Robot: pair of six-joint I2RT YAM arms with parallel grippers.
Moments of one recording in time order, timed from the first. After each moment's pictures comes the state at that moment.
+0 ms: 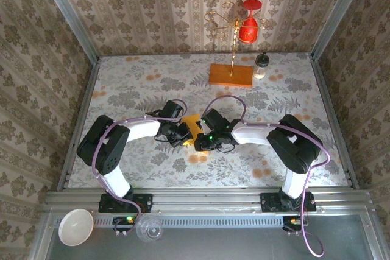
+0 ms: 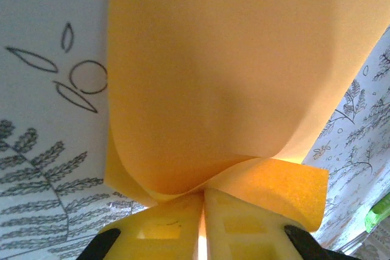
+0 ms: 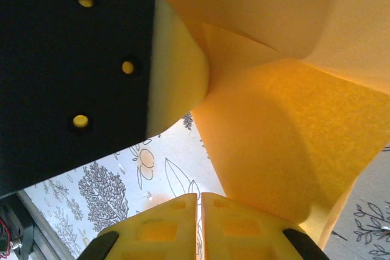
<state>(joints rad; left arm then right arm) -0.61 1.71 0.85 -0.30 0.44 -1.04 0.76 1.79 0.93 -0.17 -0.39 0.62</state>
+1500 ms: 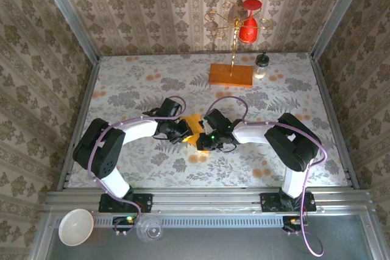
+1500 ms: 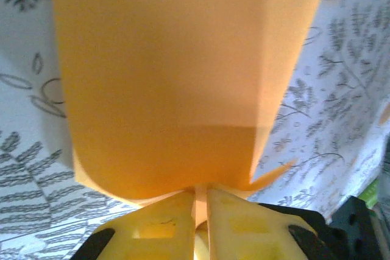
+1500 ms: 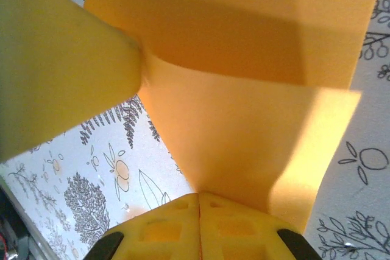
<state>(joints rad) -0.61 1.65 0.85 -0.27 0.45 -1.00 0.73 1.82 0.91 -0.12 -0.41 0.63</state>
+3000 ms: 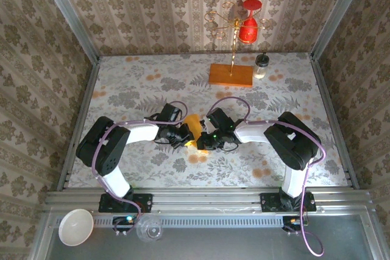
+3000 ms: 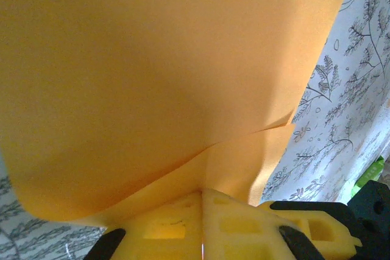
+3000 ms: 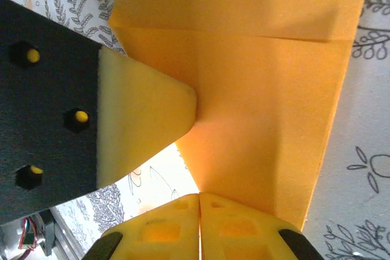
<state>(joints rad) -0.61 1.70 0.77 -0.14 0.51 -1.00 0.70 1.82 0.89 -0.07 -0.51 0.64</state>
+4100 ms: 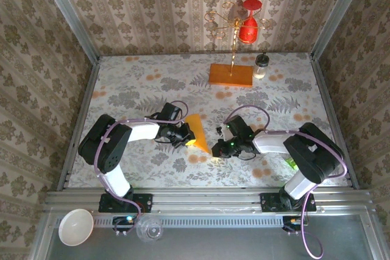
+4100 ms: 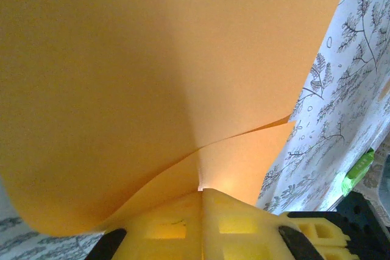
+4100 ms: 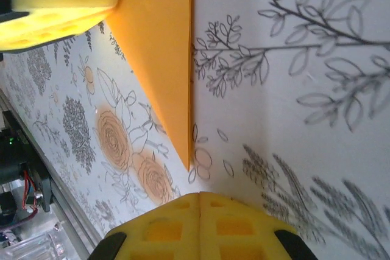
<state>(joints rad) -0.60 1.73 0.78 -0.13 0.56 -0.99 0.61 1.60 0.60 -0.02 -0.57 0.64</state>
